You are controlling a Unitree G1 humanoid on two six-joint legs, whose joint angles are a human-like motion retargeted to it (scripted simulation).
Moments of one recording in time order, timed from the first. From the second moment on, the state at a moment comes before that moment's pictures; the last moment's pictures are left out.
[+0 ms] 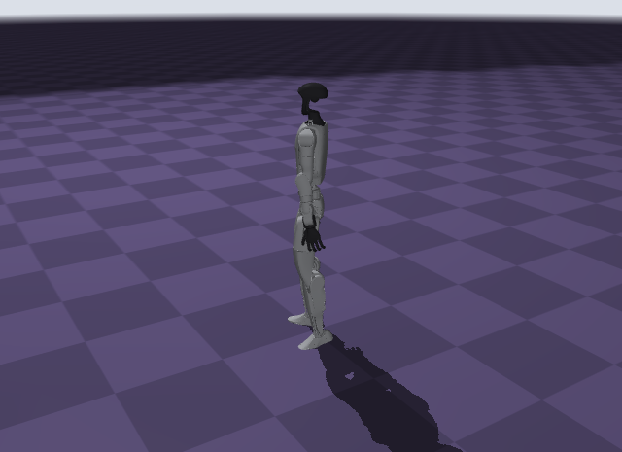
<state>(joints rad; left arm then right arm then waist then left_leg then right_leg) 0.03 0.15 0.10 1.68 0.17 0.09 -0.10 -0.04 -0.09 -0.04 1.47 -0.61 0.14 0.10 -0.11 -0.02 -0.08 0.03 0.05 0.49 0.02 0.11 0.00 -0.08 -0.08 -0.31 0.04 0.06 0.02</state>
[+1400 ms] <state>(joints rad) 0.02 0.10 0.06 1.63 0.13 0.08 -0.12 -0.06 -0.15 -0.11 1.54 -0.57 0.16 0.07 -0.29 0.04 -0.10 0.10 0.09 0.77 0.02 0.05 -0.06 -0.17 0.00 -0.07 0.04 0.11 0.01</state>
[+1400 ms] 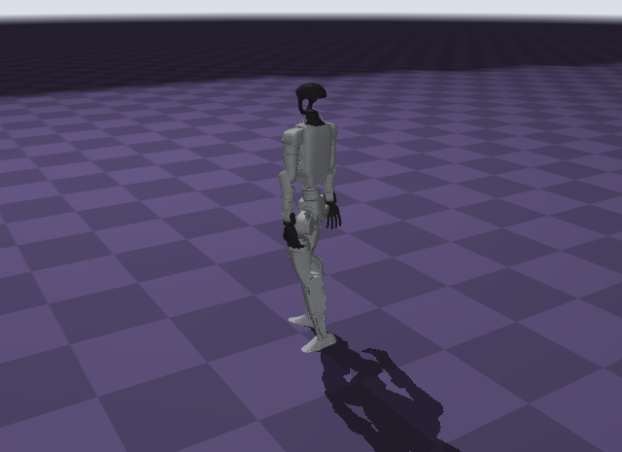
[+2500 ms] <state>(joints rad) 0.00 0.17 0.04 1.70 0.11 0.12 -0.11 -0.05 -0.11 -0.03 1.49 -0.68 0.11 0.11 0.06 -0.05 -0.08 0.01 -0.03 0.28 0.05 0.09 0.02 0.07 -0.12 -0.55 -0.02 0.01 0.03</state>
